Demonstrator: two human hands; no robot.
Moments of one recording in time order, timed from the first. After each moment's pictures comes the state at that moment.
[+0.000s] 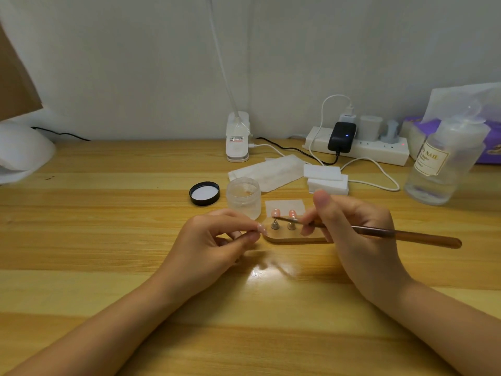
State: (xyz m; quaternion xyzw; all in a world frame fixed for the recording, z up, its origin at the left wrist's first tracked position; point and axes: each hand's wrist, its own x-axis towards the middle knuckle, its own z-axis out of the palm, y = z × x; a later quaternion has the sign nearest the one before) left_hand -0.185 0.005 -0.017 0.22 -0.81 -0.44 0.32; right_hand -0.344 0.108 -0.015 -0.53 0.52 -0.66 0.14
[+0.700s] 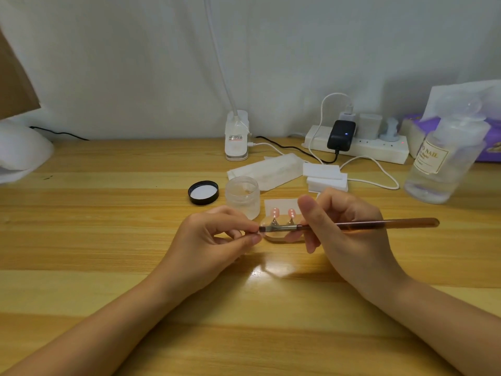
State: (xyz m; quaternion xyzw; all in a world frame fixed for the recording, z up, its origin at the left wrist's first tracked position) left_hand -0.186 0.003 -0.020 0.22 -0.79 -0.47 0.33; right_hand -0.338 0.106 -0.009 -0.52 0.51 -0.66 0.19
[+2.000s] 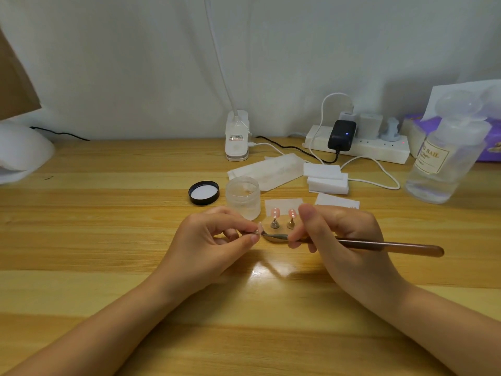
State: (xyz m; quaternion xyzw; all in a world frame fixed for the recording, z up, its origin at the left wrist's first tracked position) left_hand -0.185 0.006 -0.014 0.25 -0.79 -0.45 0.33; right_hand -0.341 0.106 -0.021 -0.61 0.52 -0.59 0.07
